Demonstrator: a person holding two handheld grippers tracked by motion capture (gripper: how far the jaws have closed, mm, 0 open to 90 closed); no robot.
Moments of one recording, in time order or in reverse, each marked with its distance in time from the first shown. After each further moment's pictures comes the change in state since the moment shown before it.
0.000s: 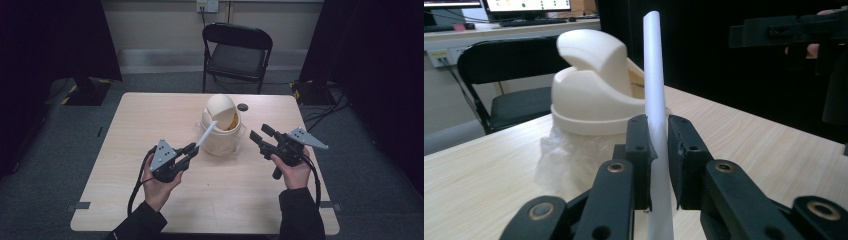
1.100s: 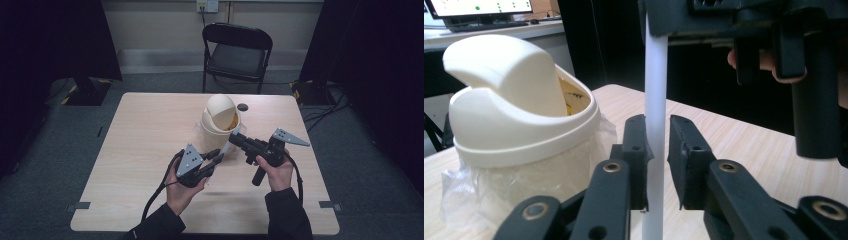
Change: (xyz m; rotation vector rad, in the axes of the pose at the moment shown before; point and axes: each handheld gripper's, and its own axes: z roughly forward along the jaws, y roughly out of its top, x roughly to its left) left arm -0.039 0.002 0.027 0.013 -0.097 0.041; right arm 0.038 -0.002 0.020 -0.001 0.310 0.195
